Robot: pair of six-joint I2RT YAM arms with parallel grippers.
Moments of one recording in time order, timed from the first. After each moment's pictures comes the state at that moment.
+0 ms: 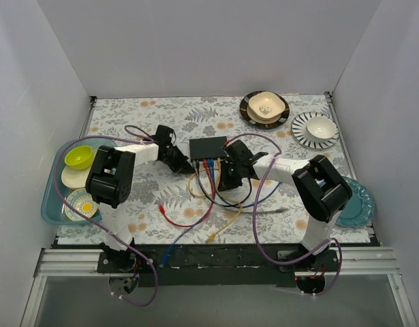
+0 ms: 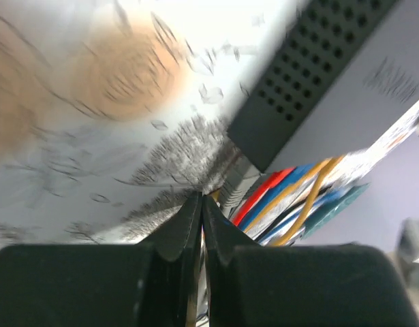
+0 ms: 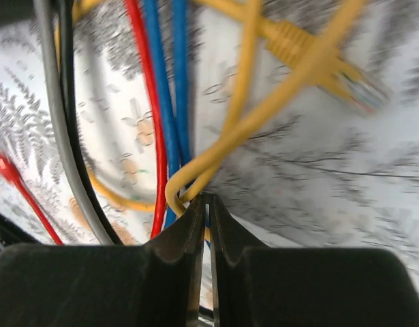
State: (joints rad) left arm -0.32 1.93 1.14 -0.32 0.42 -1.01; right arm 0.68 1.80 1.03 -0.28 -0.26 0.62
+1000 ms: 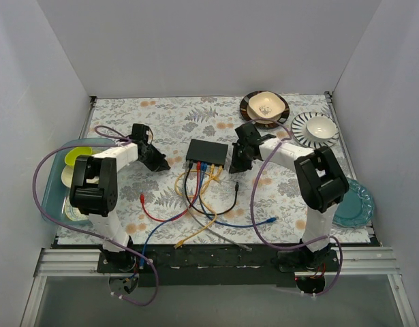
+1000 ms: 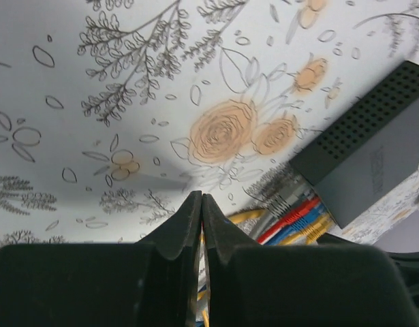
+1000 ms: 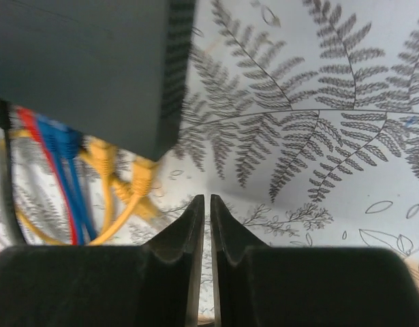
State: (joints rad) left arm -0.13 1.77 1.07 -0.41 0.25 -0.92; right arm 0.54 1.86 1.23 -0.42 -0.17 0.62
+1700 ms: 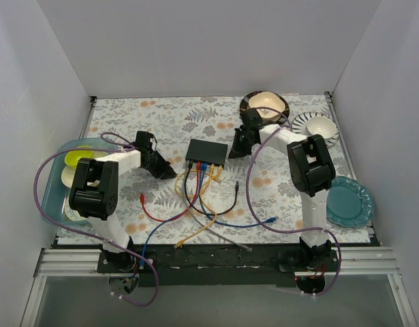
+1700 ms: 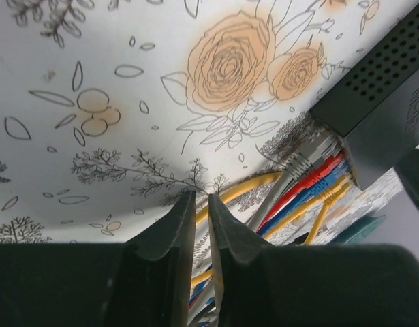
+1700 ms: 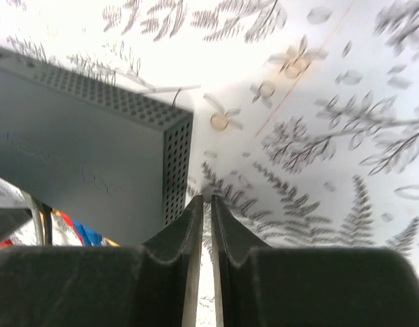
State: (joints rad) left arm -0.16 1.76 0.97 -0.35 0.34 -0.92; right arm 0.43 2.11 1.50 -0.45 -0.26 0.60
